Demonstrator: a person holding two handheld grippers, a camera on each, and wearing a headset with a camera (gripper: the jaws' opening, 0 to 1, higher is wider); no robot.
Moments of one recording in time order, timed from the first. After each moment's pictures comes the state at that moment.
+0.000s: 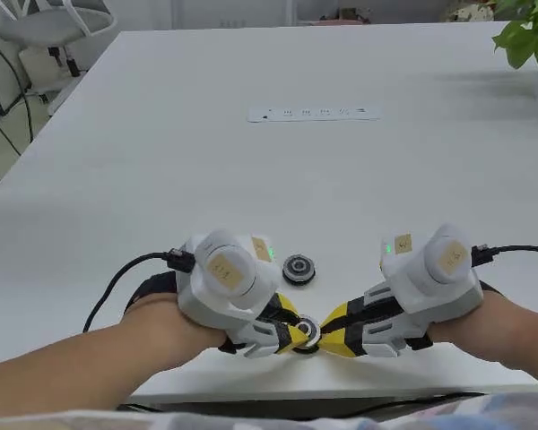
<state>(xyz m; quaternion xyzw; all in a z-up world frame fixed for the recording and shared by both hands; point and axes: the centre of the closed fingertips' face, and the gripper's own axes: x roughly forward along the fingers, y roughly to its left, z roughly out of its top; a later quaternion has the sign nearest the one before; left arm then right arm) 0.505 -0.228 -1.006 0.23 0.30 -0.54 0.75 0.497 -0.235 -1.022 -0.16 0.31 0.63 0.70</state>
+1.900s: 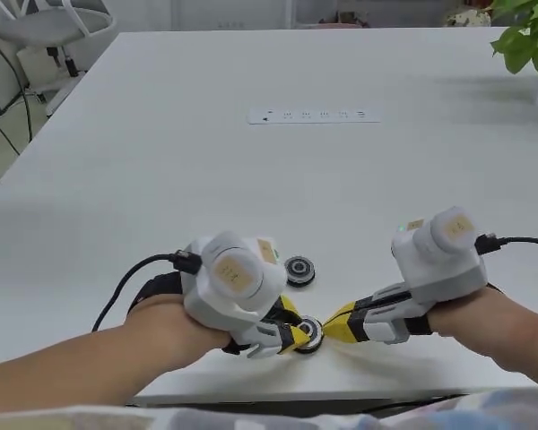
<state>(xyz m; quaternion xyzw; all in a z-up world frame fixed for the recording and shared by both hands) 0.507 -0.230 -1.007 0.23 0.30 -0.53 0.75 0.508 -0.241 -1.015 -0.02 0.39 0.56 0.72</state>
